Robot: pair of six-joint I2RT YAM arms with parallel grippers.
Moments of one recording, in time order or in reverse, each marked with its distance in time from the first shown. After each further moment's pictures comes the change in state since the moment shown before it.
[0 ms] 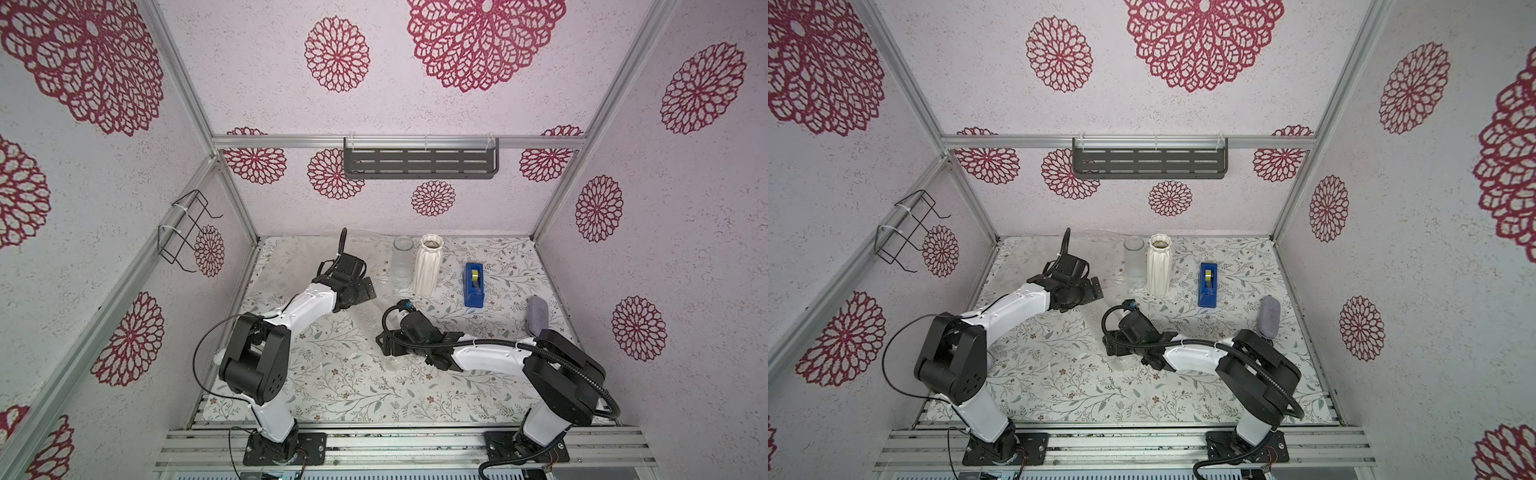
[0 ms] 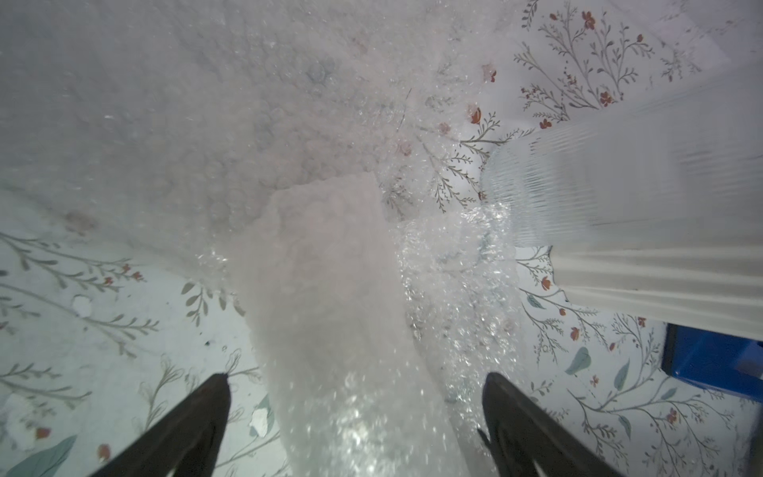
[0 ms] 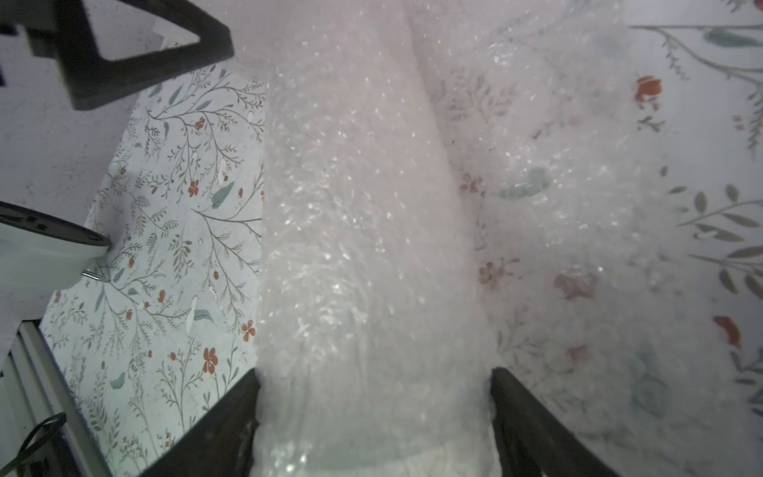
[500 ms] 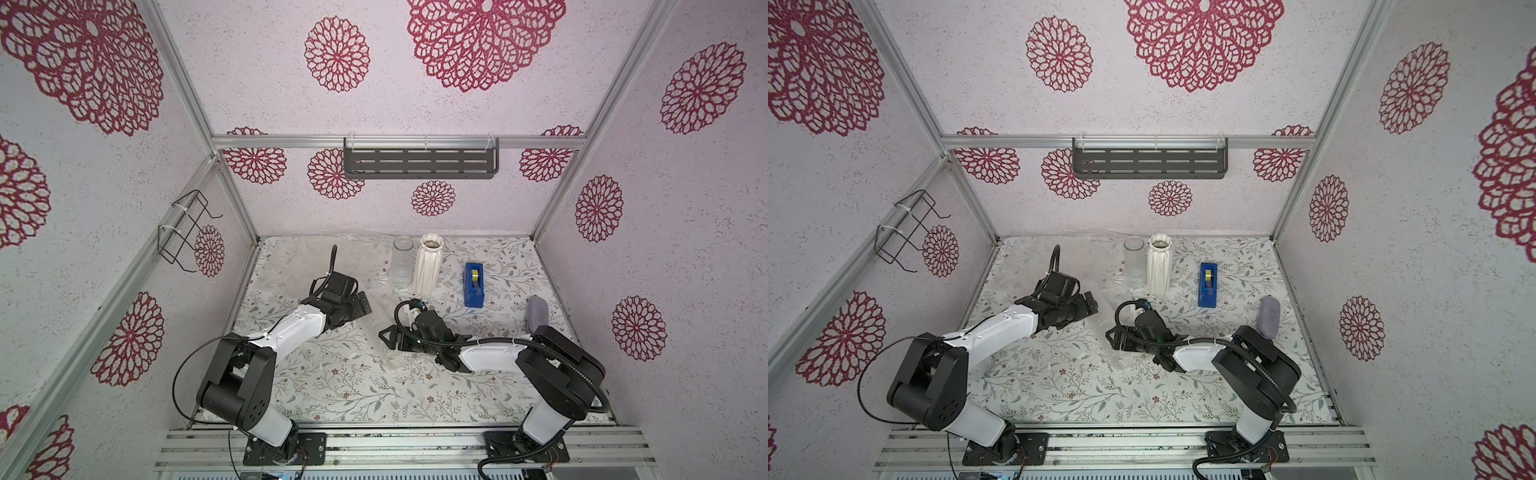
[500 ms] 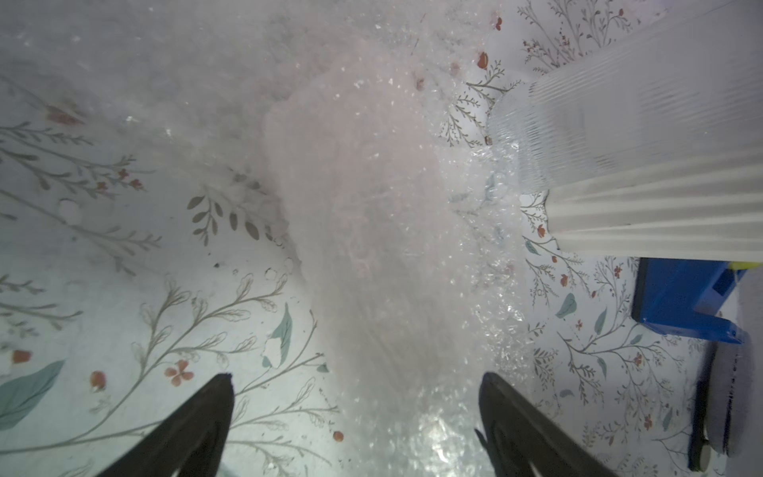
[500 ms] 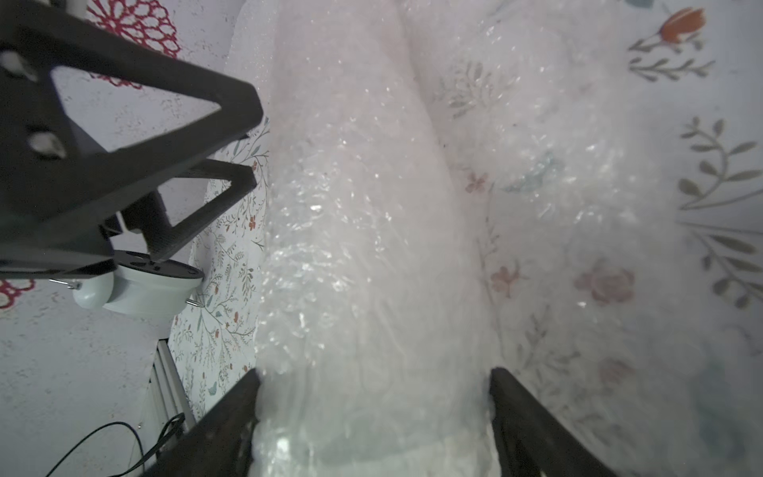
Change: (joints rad) left arm 0.000 -0.115 -0.235 0.167 0.105 -0.055; right arm -0.089 0.023 -0.126 0.283 -0.176 0.167
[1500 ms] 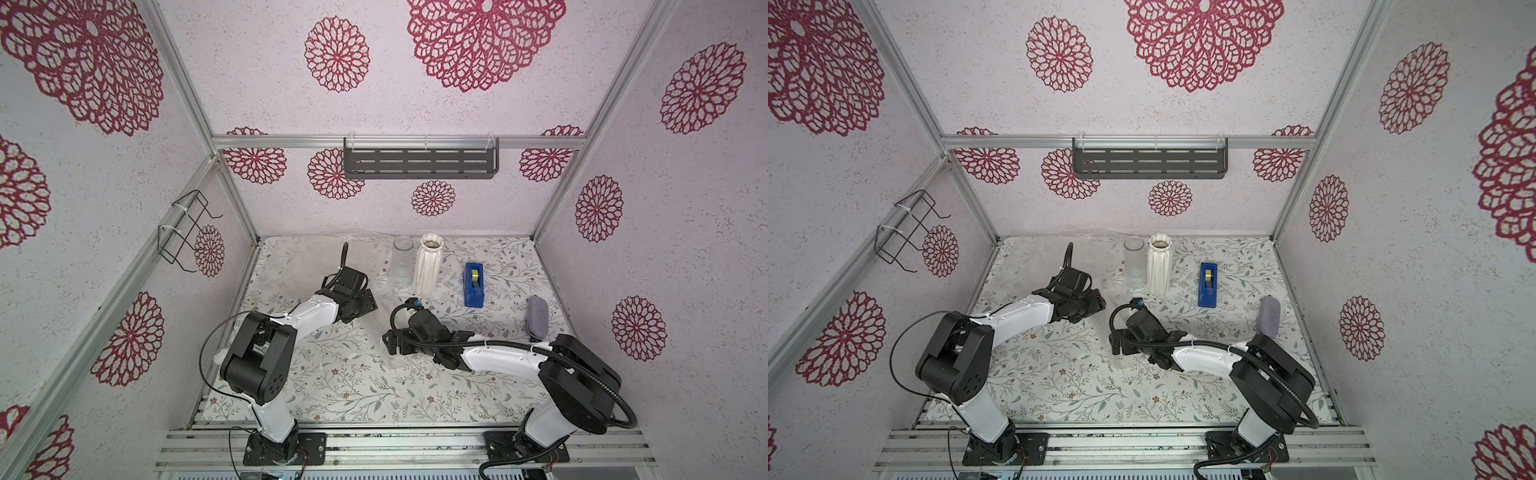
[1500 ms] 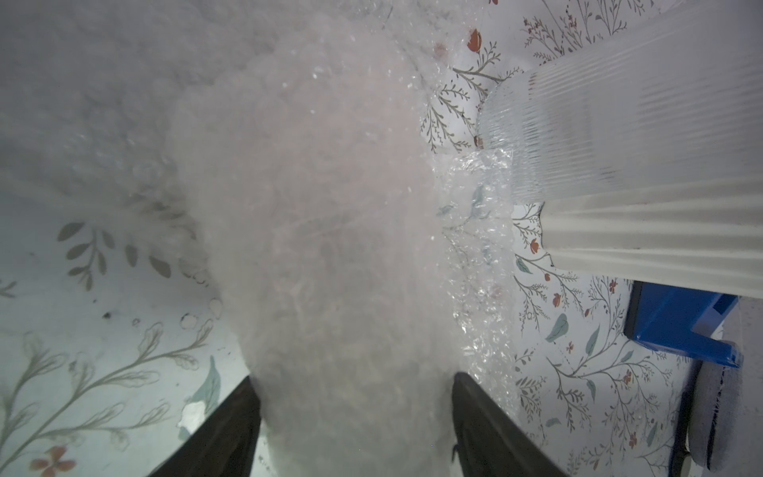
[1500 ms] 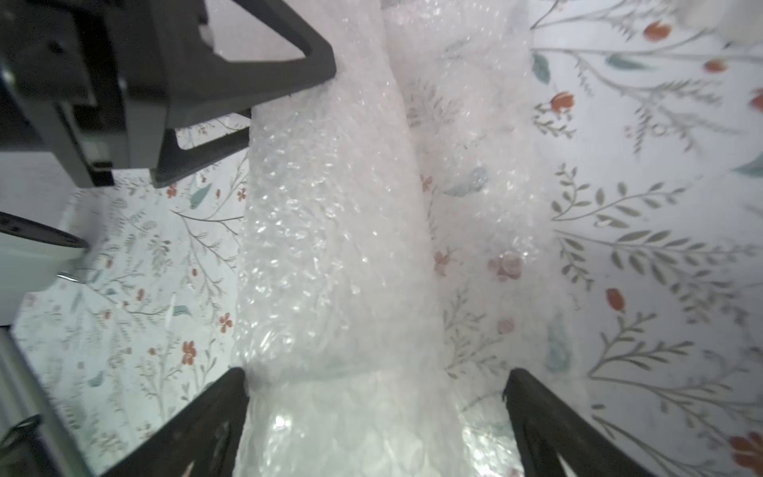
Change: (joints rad) left arm -0.019 0.174 0.117 0.012 0.016 -0.022; right arm 0.087 -0.107 0.135 -0.431 0.286 -0.261
